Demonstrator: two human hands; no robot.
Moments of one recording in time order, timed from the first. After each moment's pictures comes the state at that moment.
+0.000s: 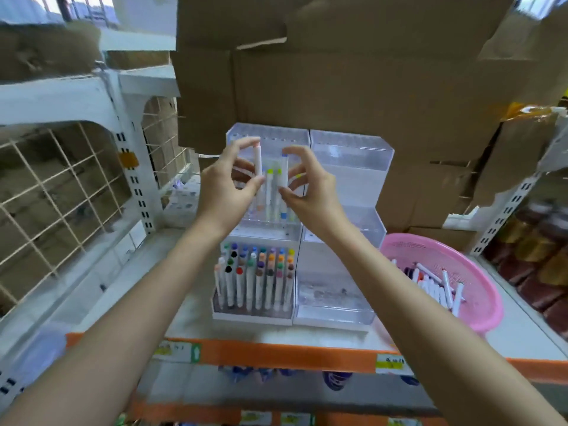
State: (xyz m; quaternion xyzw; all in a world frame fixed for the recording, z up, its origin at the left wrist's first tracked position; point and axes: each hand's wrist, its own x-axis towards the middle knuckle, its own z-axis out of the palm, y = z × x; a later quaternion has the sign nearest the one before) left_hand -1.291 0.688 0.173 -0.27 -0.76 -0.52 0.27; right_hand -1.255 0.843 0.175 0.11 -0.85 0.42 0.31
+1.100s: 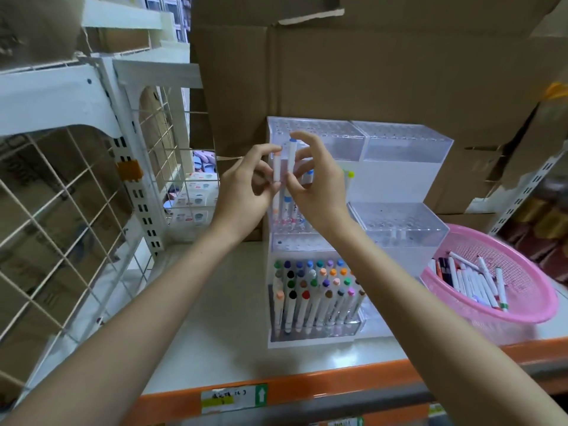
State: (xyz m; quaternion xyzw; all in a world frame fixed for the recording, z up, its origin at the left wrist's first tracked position) left_hand -1.391 0.638 0.142 -0.37 -0.74 -0.51 0.22; right_hand -1.345 0.770 0.151 0.05 -0.82 0.37 0.44
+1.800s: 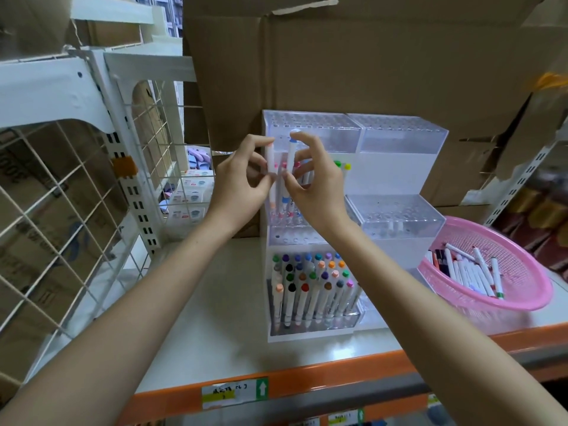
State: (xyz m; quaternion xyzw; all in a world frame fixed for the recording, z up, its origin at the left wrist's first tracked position) left_hand -1.396 0.637 0.144 -0.37 -0.75 -0.51 0.22; right_hand -1.339 0.771 0.141 0.04 -0.82 0.38 0.44
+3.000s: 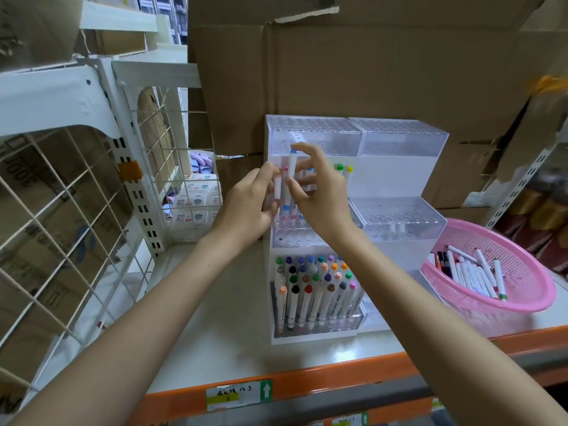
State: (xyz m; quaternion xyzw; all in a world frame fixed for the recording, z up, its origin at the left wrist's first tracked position) left_hand -1.384 0.633 0.127 -0.42 -0.80 -0.36 0.21; right_hand -1.331 0.769 0.139 0.04 -0.83 0.39 0.41
